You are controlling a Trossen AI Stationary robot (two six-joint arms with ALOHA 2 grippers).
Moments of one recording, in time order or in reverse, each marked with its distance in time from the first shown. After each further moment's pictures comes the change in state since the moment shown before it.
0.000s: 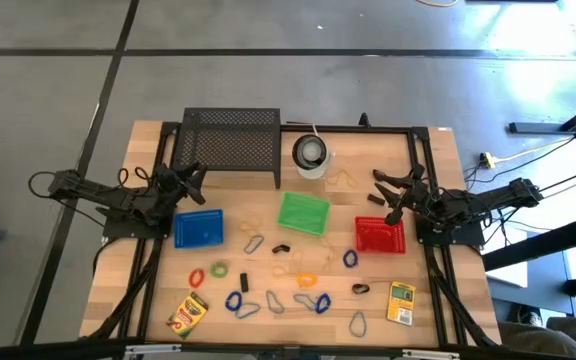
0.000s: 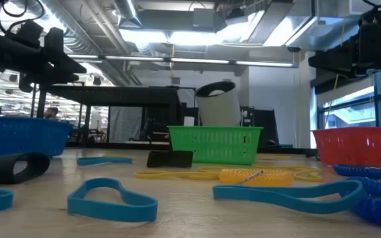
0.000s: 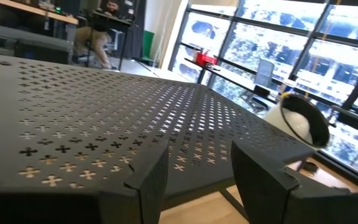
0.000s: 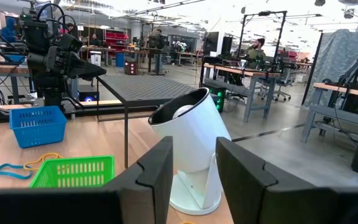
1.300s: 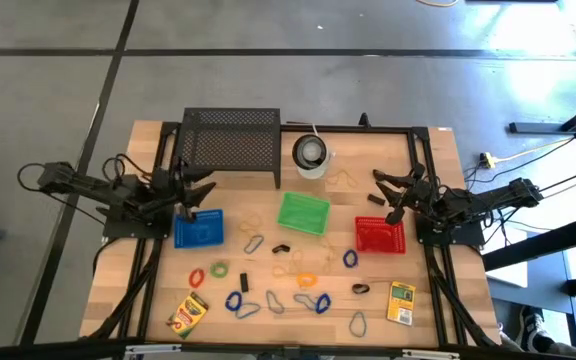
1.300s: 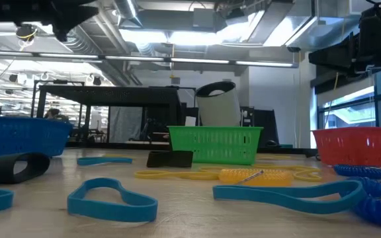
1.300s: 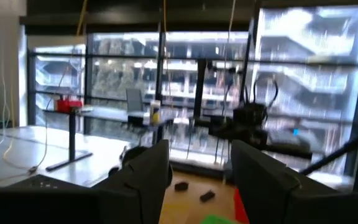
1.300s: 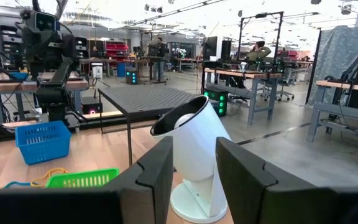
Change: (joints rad) left arm 0.000 0.290 0.192 0.412 0.621 0.443; right arm 0.000 0.000 0.000 0.045 0.000 0.032
